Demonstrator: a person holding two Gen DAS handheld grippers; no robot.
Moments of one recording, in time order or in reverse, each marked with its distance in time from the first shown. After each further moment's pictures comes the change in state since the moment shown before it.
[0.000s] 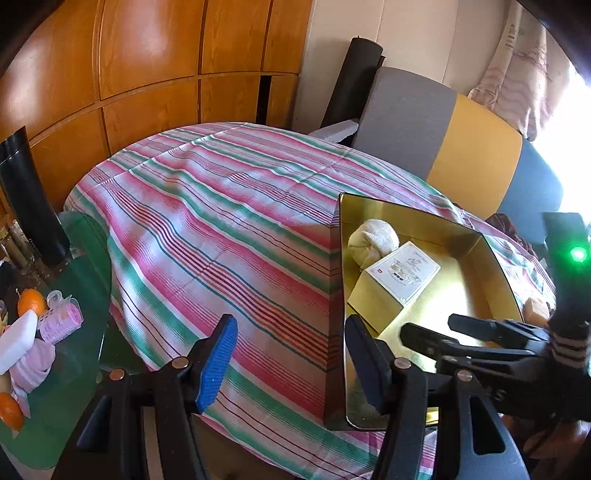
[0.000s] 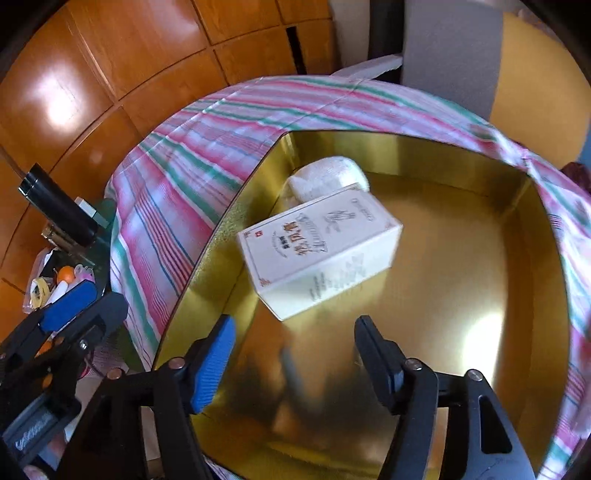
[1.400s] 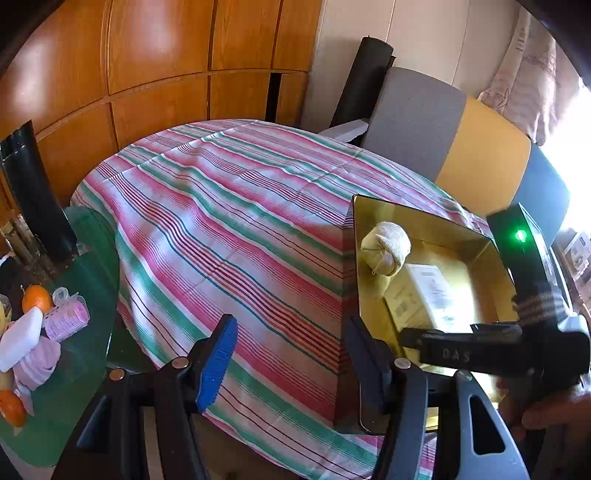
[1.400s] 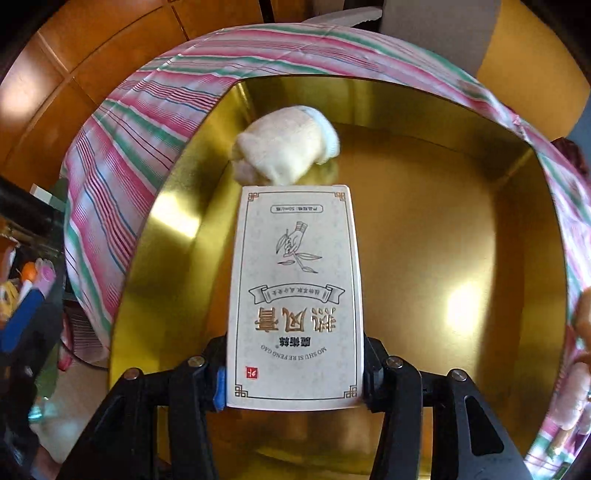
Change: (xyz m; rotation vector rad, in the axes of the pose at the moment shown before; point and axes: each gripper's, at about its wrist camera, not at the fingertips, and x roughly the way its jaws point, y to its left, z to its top) left arm 0.001 0.010 0.003 -0.028 0.008 0.029; right arm 0.047 -0.007 0.025 0.067 0.252 -0.050
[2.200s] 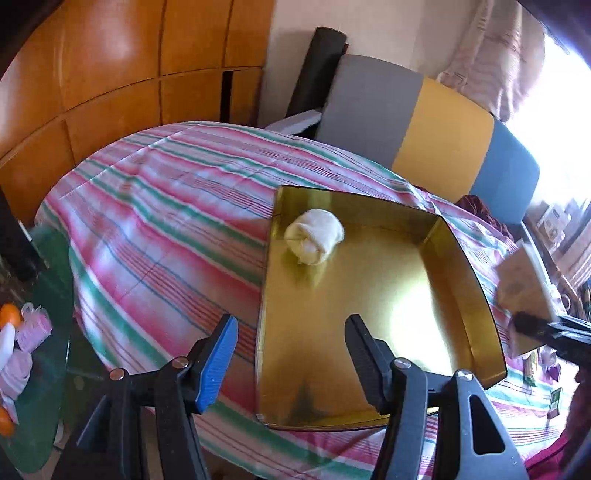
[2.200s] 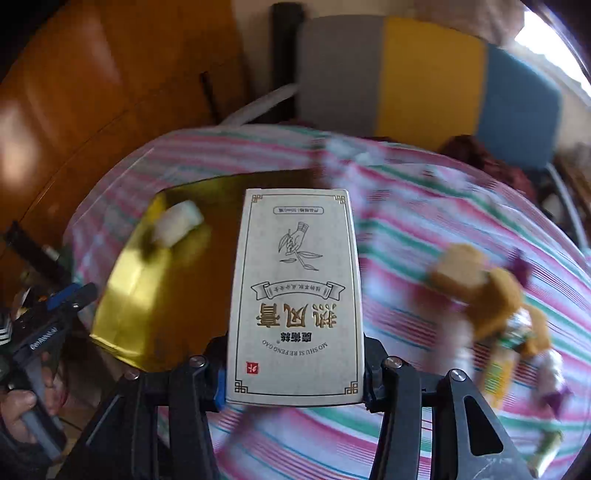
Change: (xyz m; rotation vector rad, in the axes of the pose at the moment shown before) left arm -0.006 -0.053 -0.002 0.085 0.020 -0.108; right arm -0.140 -0.114 -0.080 0.053 -0.277 -0.050
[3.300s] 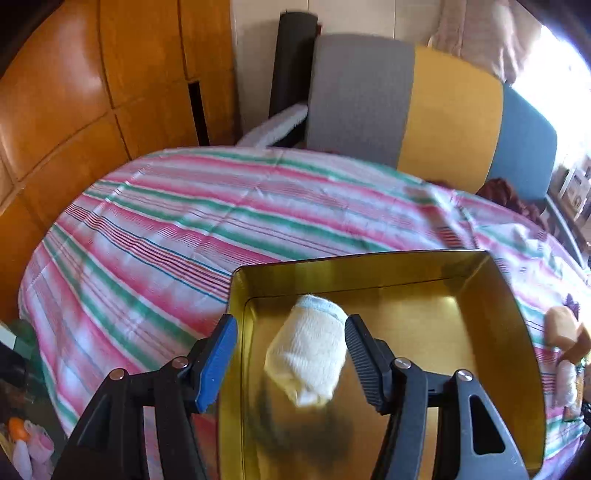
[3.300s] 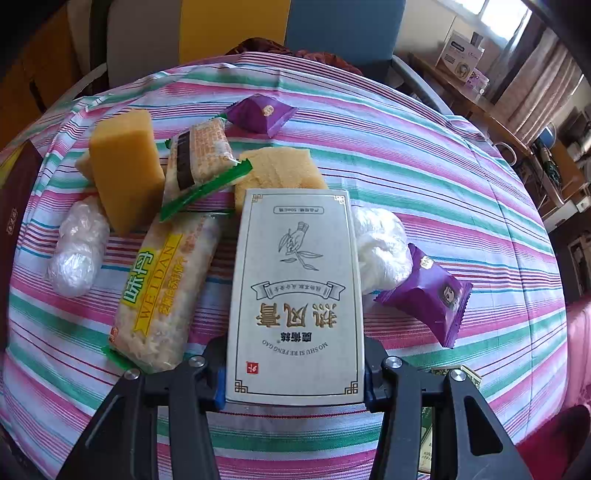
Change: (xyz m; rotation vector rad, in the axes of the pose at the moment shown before) left arm 0.102 -0.057 0.095 0.171 0.014 0.075; right arm -0.015 -0.290 -0.145 0.382 0.124 -0.493
